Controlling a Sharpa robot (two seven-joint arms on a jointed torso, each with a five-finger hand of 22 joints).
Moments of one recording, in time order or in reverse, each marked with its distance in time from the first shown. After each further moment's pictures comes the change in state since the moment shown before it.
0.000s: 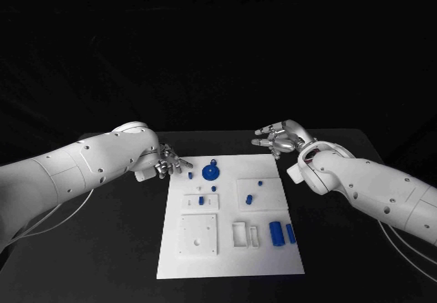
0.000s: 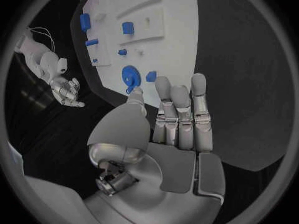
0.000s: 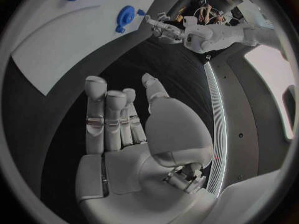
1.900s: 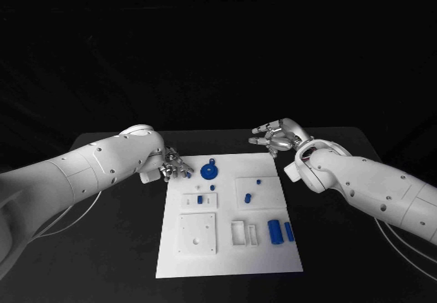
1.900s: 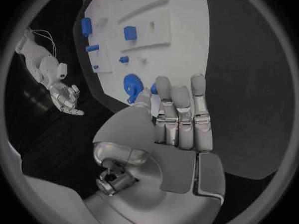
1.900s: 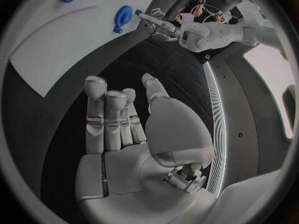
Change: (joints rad) left arm -0.026 0.071 -0.004 -0.093 0.011 0.058 0.049; left_hand 0.087 0.104 0.041 -0.084 0.074 -0.002 0.002 0.000 -0.079 -0.003 0.003 0.000 -0.006 -0.011 0.003 0.012 -0.008 0.000 -0.004 0.004 0.000 0.000; right arm 0.000 0.004 0.000 0.003 0.000 0.000 0.000; right_hand 0.000 0.000 0.000 0.000 0.000 0.000 0.000 0.000 0.000 0.000 0.000 0.000 0.000 0.000 0.000 0.004 0.003 0.000 0.000 0.000 0.005 0.000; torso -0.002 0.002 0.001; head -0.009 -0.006
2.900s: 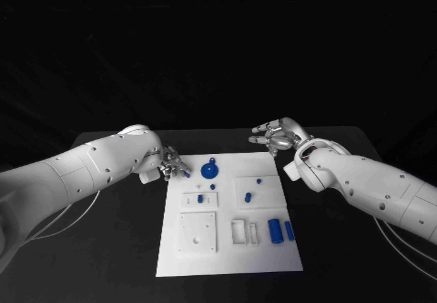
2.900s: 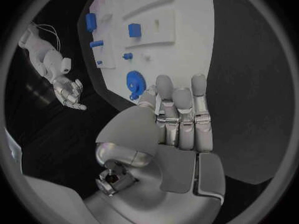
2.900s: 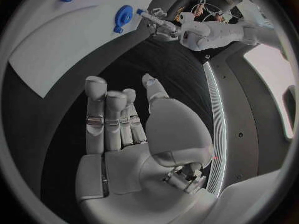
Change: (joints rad) left arm -0.003 -0.030 -0.001 0.031 0.052 -0.045 0.016; left_hand 0.113 0.028 0.010 -0.102 0.096 0.068 -0.018 0.062 0.353 0.058 -0.026 -0.023 -0.010 0.049 -0.013 0.012 0.008 0.000 0.013 0.009 0.047 0.000; right arm 0.000 0.006 0.000 -0.008 0.000 0.000 0.000; right_hand -0.005 0.005 0.003 0.003 0.008 0.000 0.000 0.000 0.000 0.000 0.000 0.004 0.002 0.000 0.000 0.000 0.001 0.000 0.000 0.000 0.000 0.000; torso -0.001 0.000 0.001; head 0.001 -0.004
